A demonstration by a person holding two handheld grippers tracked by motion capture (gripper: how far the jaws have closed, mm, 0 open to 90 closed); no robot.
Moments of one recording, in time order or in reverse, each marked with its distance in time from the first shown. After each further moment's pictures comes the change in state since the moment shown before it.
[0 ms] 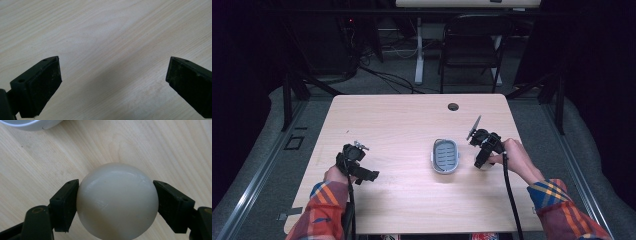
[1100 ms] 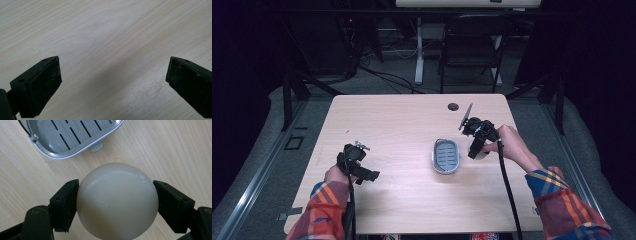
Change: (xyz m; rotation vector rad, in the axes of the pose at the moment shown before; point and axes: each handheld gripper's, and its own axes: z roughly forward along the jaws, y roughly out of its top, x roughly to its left) left arm 0.000 0.001 0.002 0.009 -0.006 0.007; right arm 0.004 0.030 -0.039 -0.016 -0.004 -0.077
